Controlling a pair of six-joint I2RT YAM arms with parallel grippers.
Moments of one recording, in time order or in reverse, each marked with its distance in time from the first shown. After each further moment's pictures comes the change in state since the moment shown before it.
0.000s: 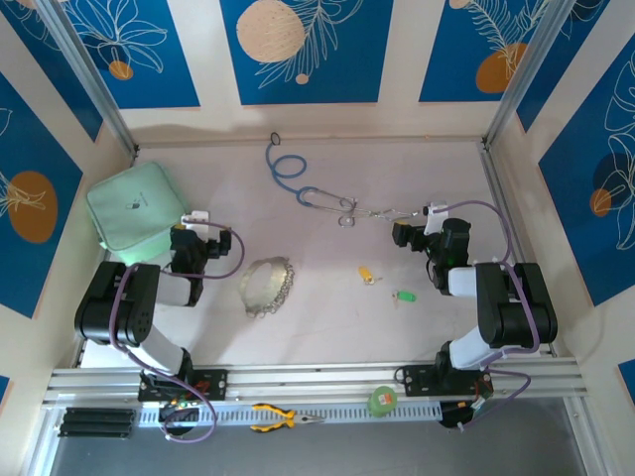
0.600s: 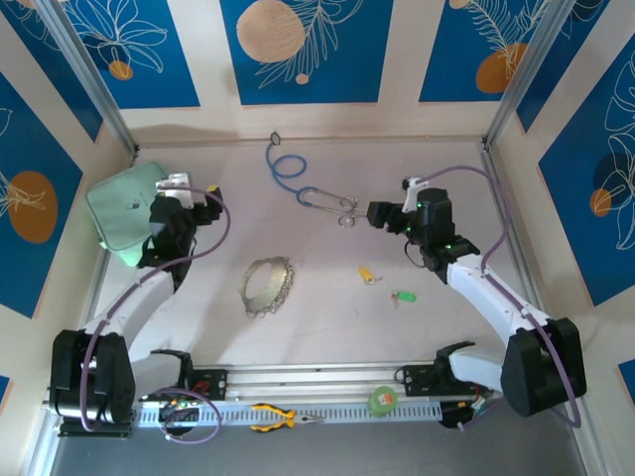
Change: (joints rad) left arm -0.066 -0.410 0.303 -0.610 -0.013 -0.187; right arm 0.325 -0.335 0.351 -0.787 0.121 0.323
